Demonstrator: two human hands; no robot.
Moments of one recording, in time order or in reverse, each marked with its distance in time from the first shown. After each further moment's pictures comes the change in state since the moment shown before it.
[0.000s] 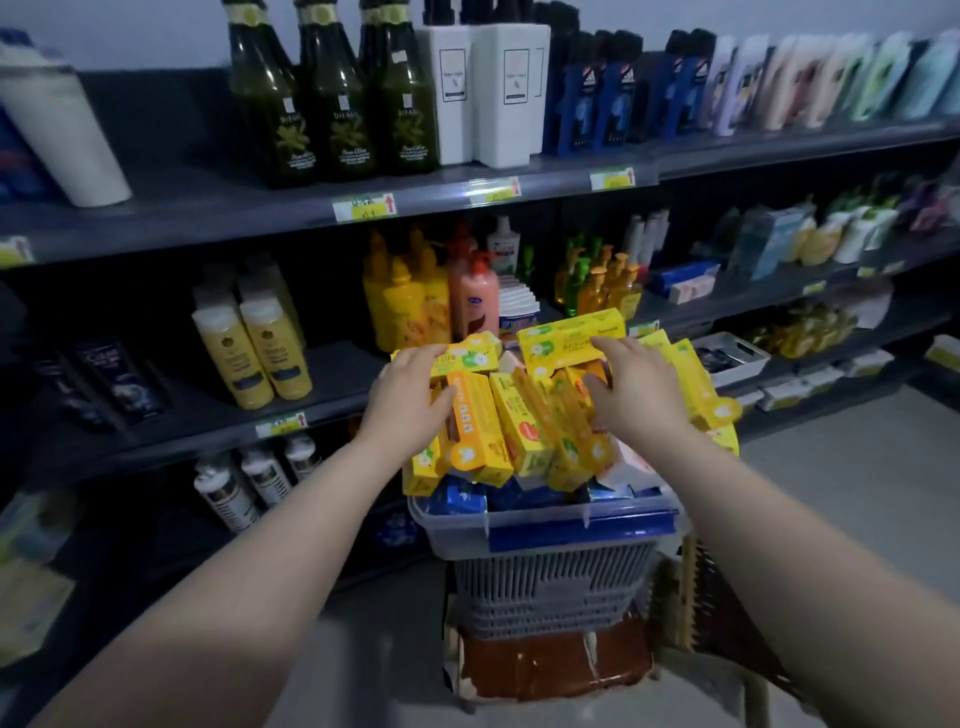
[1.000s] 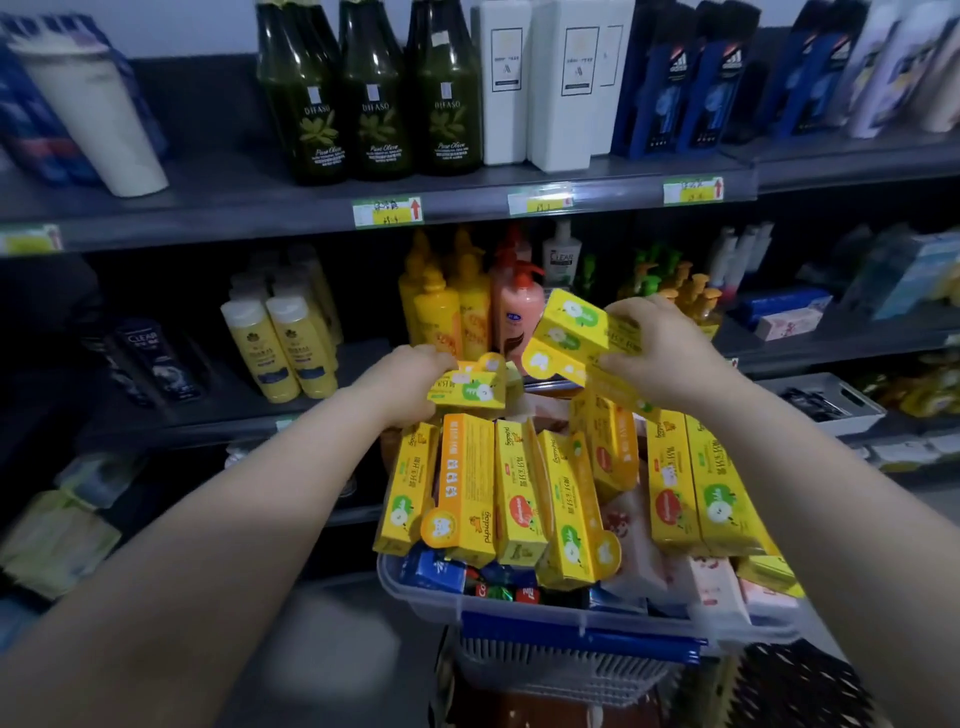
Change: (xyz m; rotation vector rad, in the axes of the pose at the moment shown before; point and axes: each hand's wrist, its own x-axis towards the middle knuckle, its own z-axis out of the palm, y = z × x) left_hand 0.106 -0.022 0.012 0.491 -0.350 0.042; right_hand 0.130 0.023 -0.015 0.251 -0.179 -0.236
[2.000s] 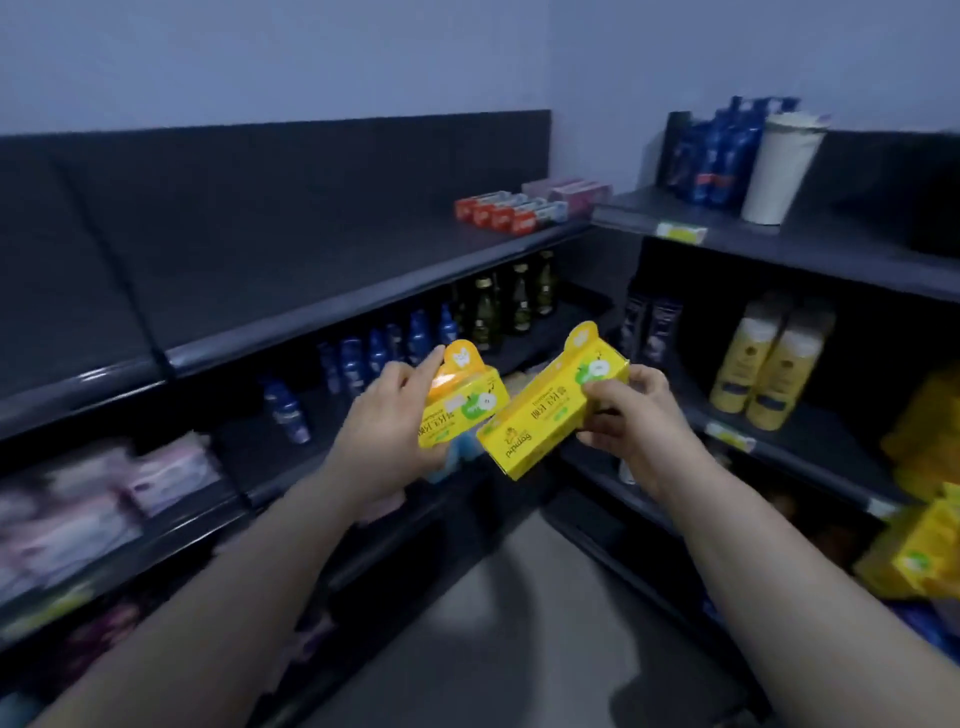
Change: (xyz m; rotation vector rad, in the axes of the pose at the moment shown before) left_hand -0.592 -0.064 -0.026 -0.052 0.533 -1.026; right_hand -0.235 -0.413 0.159 1.218 -0.867 -0.056
